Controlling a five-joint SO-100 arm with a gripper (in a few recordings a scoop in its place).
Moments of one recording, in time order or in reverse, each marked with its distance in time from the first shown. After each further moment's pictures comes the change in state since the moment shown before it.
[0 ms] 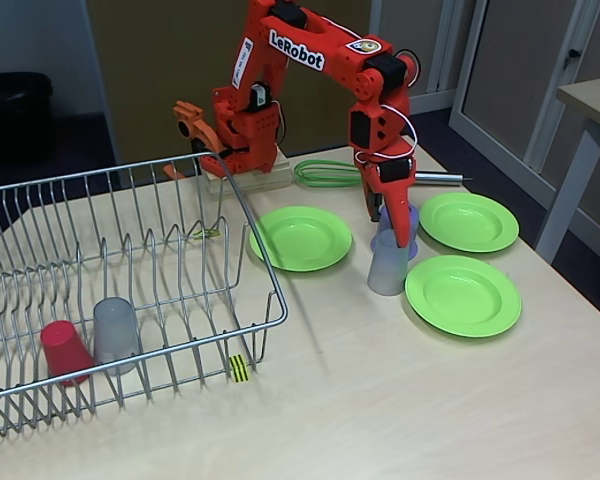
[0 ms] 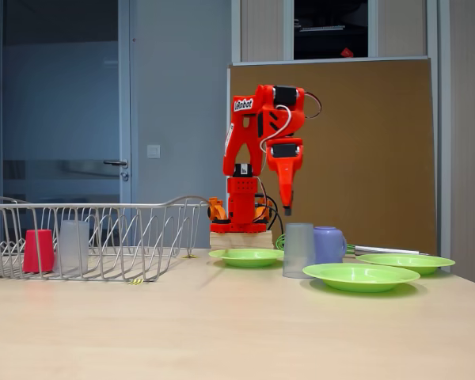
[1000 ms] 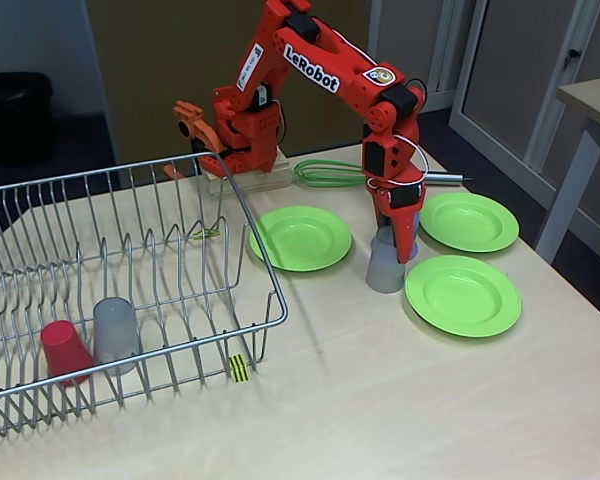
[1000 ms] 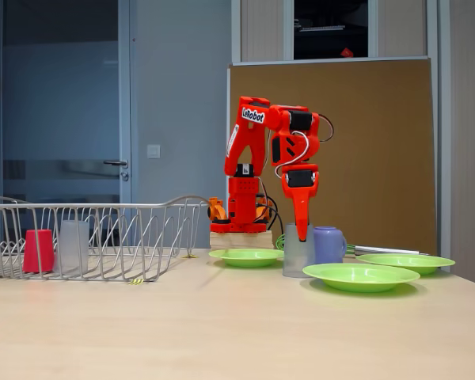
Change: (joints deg) arm -2.2 -7.1 2.5 -9.7 3.5
